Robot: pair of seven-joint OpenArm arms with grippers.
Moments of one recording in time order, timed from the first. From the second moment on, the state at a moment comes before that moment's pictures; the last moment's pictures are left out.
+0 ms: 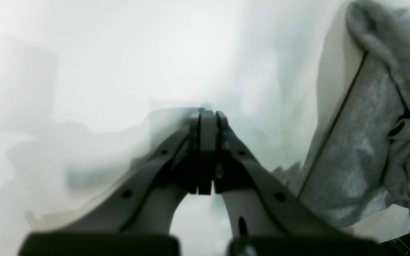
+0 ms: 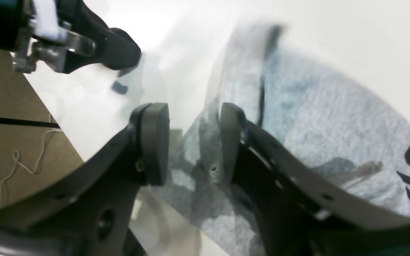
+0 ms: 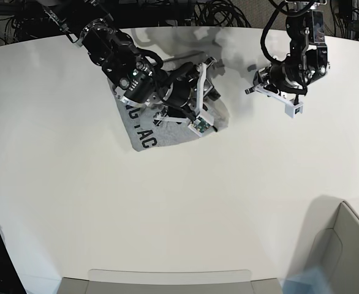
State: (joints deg) left arm 14.4 -13.5 -8.5 102.0 -38.5 14.1 69.2; right arm 6.4 10.8 -40.6 113.2 26.3 4.6 -67.7
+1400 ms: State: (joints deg) left arm 14.3 -13.2 -8.6 105.5 -38.5 14.3 68.6; right arm 3.4 13.0 -17.2 117.1 26.5 19.7 -75.2
